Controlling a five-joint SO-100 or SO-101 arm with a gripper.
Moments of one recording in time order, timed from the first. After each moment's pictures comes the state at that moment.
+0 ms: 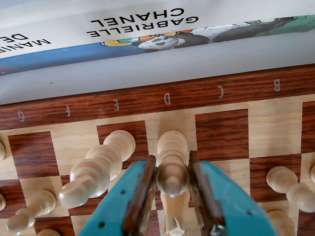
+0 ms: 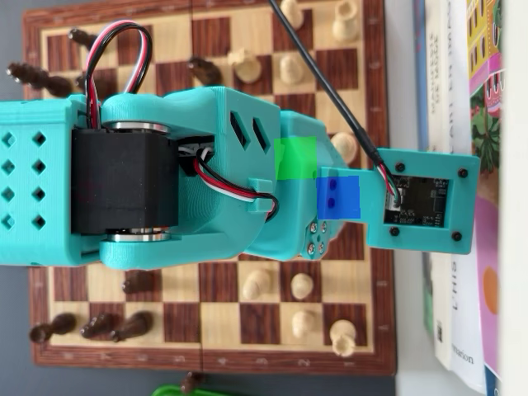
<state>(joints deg) 0.4 64.9 66.1 60.0 97.9</state>
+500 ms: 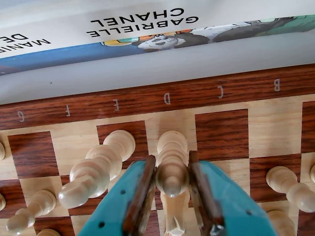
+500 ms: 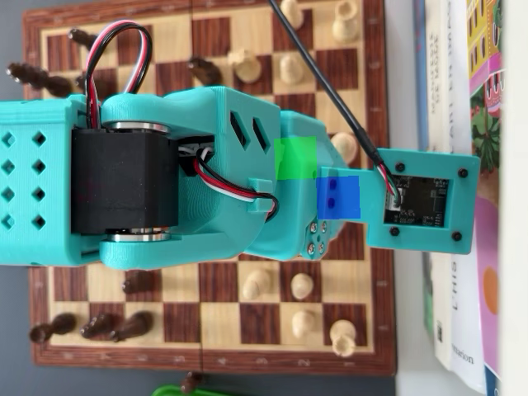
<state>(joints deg) 0.4 64.9 66.1 60.0 97.9</state>
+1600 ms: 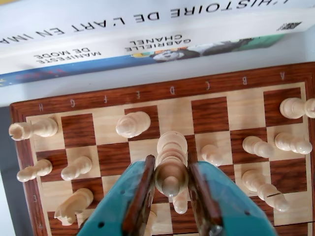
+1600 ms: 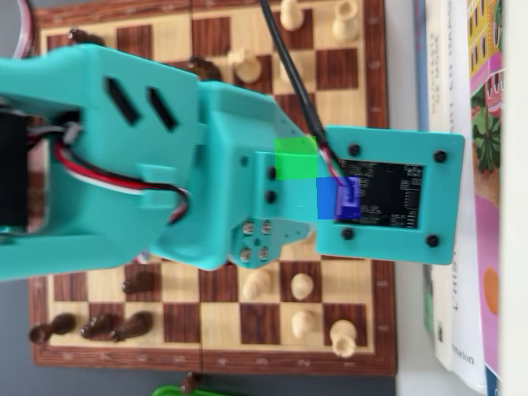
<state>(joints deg) -0.5 82.4 72.6 64.0 99.3</state>
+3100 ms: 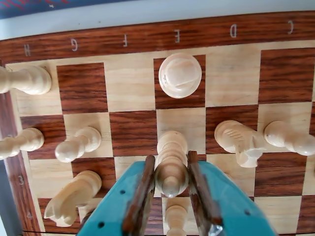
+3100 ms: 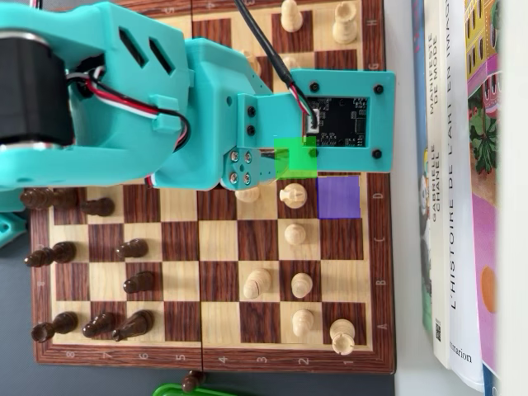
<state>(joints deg) -7.2 82.1 88.2 56.7 102.1</state>
